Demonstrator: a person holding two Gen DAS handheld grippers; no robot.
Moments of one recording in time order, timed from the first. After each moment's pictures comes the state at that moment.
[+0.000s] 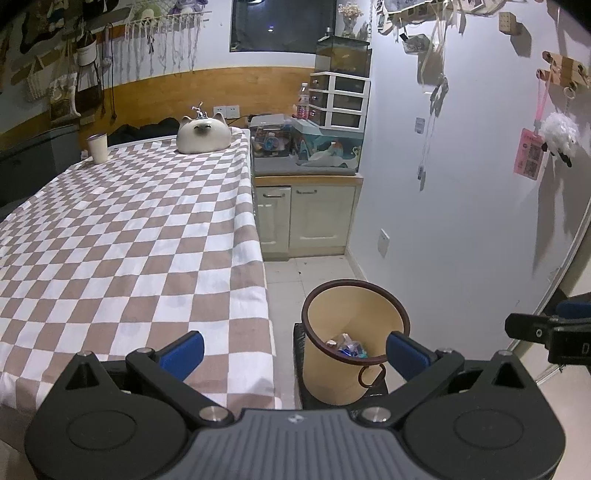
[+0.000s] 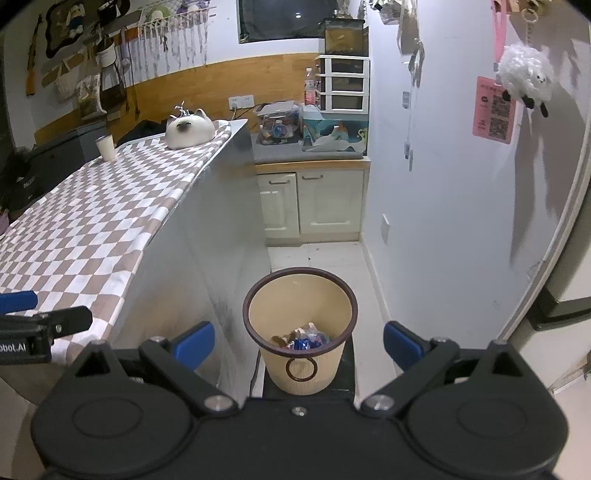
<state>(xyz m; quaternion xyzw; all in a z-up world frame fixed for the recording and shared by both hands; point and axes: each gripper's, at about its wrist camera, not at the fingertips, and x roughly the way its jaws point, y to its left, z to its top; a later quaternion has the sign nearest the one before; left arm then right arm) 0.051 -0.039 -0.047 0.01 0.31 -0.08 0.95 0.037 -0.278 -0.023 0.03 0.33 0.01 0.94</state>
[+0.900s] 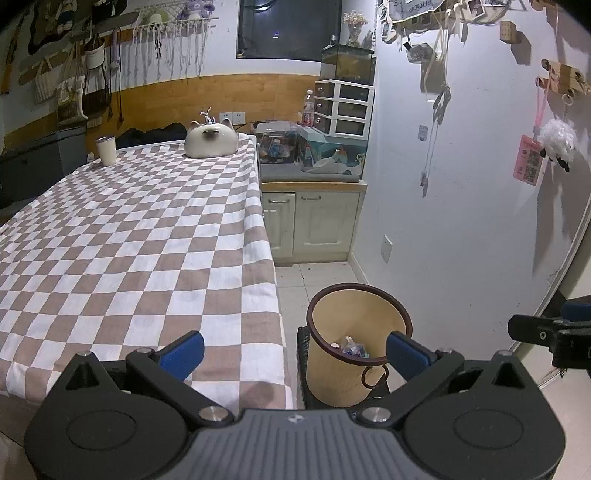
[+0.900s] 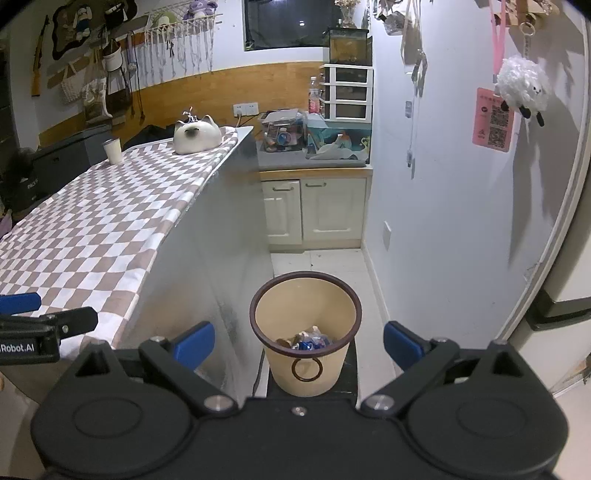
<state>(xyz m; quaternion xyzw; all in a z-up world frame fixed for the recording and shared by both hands) 0.036 -0.029 -0.046 0.00 0.30 -0.07 0.95 0.019 -0.265 -0.019 0.03 0.31 0.01 0.95</state>
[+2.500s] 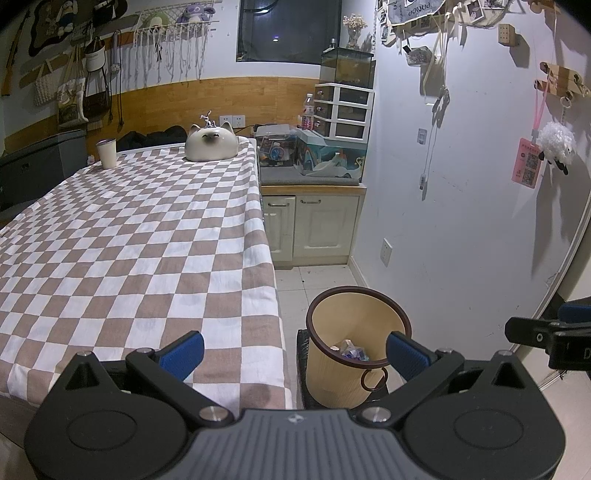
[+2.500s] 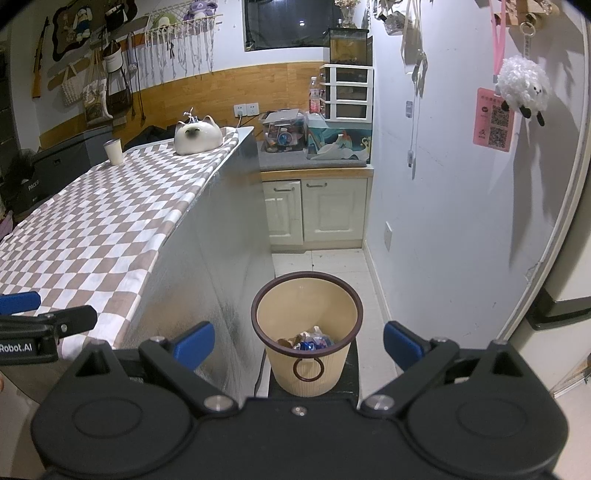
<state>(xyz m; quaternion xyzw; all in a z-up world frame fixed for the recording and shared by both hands) 0.035 -0.030 -0.044 0.00 0.30 -0.07 0.95 0.019 -0.266 -0.018 0.03 0.31 0.02 0.95</state>
